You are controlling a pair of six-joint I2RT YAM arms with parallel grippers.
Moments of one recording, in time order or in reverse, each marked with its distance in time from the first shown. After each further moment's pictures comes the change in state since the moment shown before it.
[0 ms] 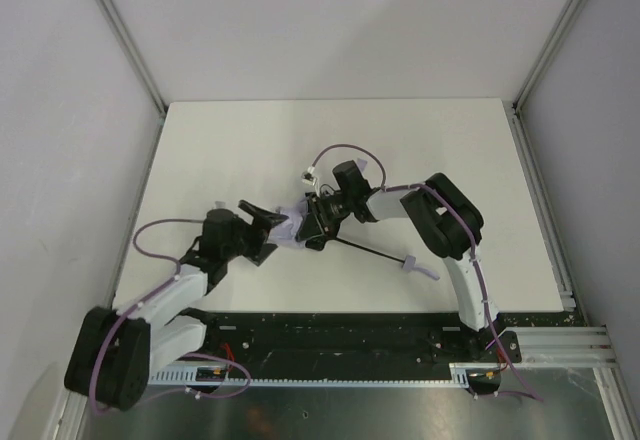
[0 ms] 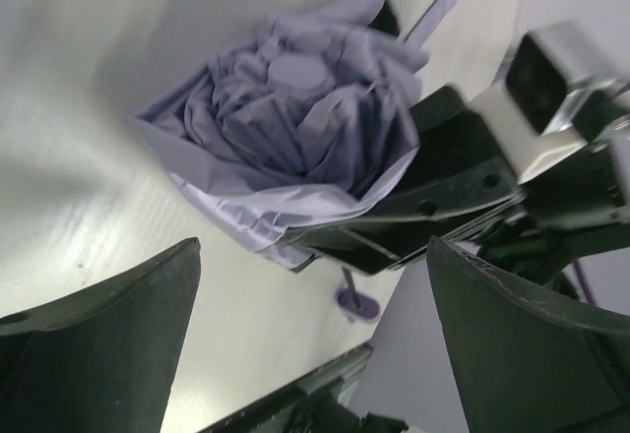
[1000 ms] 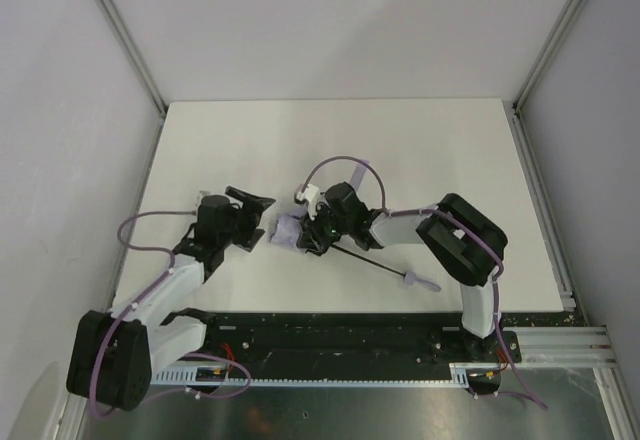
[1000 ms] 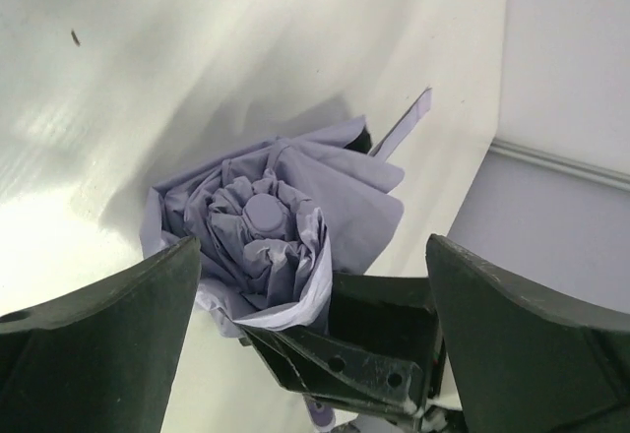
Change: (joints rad) left arm -0.013 0.067 0.138 -0.122 -0.162 -0.029; right arm 0.183 -0.257 -0.240 0.065 0.570 -0.266
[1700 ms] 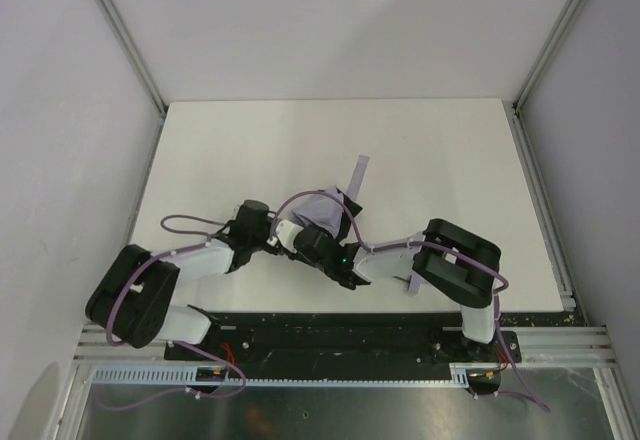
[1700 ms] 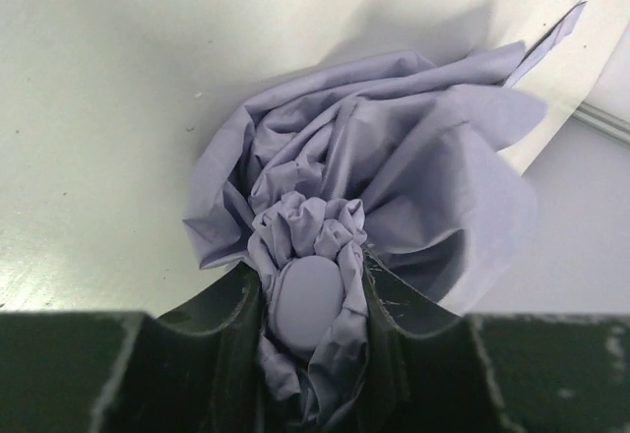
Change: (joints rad) left arm -0.208 0.327 0.015 0.130 0.013 -0.216; right arm 0.279 -0.039 -0.019 -0.071 0.776 -0.235
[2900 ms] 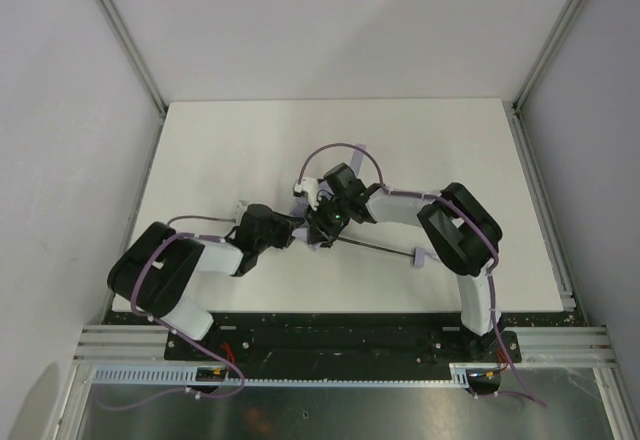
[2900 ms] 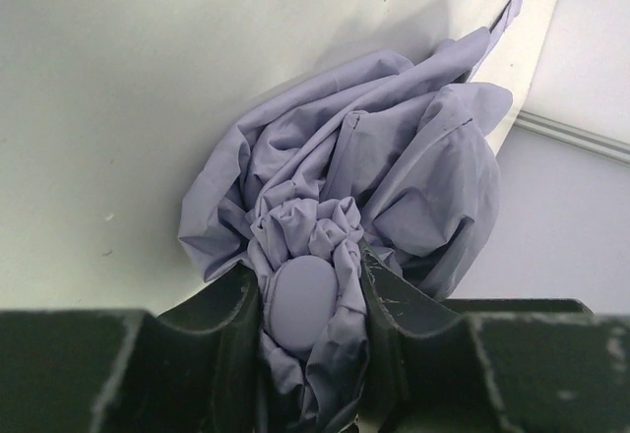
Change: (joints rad) left arm -0.008 0.182 -0.053 0.417 -0.108 0.044; right arm -0.389 0.121 0.277 -0.383 -0.993 0.013
